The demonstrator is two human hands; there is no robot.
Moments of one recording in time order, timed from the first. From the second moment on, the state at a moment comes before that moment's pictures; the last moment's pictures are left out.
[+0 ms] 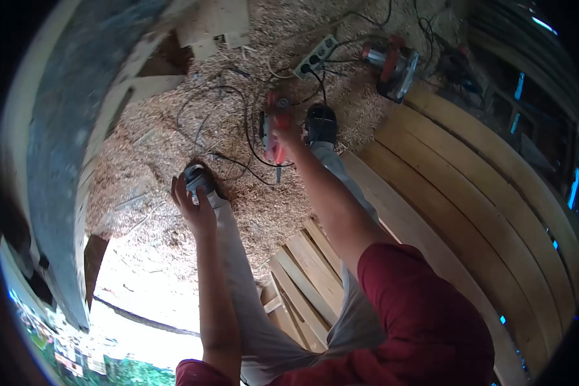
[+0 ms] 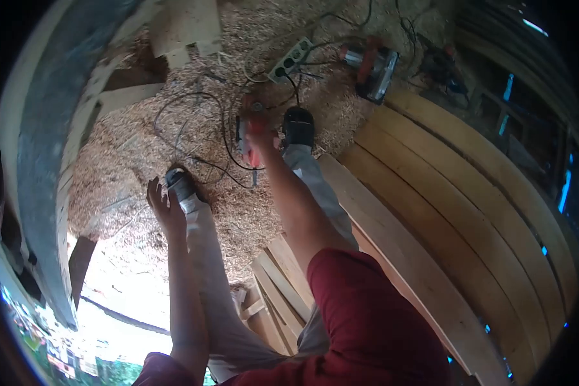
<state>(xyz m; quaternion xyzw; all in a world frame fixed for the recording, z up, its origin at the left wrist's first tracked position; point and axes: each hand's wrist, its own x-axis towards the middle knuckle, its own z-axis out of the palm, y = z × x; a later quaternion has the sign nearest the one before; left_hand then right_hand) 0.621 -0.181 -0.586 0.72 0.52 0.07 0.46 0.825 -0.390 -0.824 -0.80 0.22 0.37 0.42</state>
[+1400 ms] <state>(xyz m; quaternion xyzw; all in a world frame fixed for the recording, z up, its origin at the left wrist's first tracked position) 0.410 0.152 -0.325 0.81 0.45 0.27 0.27 0.725 0.059 -0.218 -0.77 -0.18 0.47 0.39</state>
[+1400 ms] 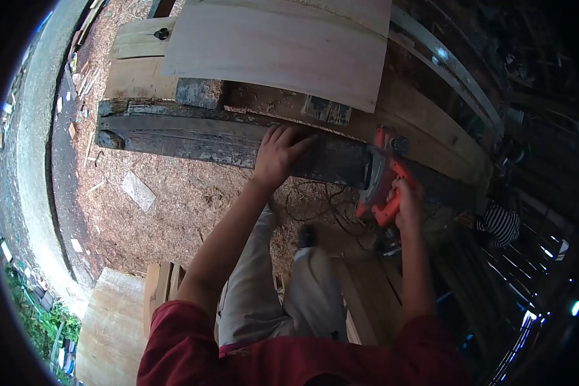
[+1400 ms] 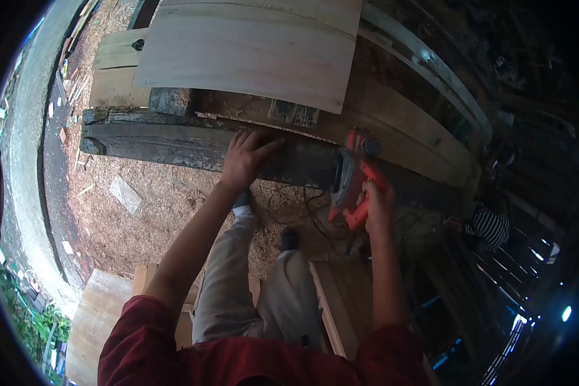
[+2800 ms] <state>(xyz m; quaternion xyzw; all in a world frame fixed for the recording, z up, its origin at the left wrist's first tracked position) 0.311 0.277 -0.358 0.28 0.77 0.57 0.12 0.575 0.189 -0.331 -0.75 -0.32 0.18 0.55</state>
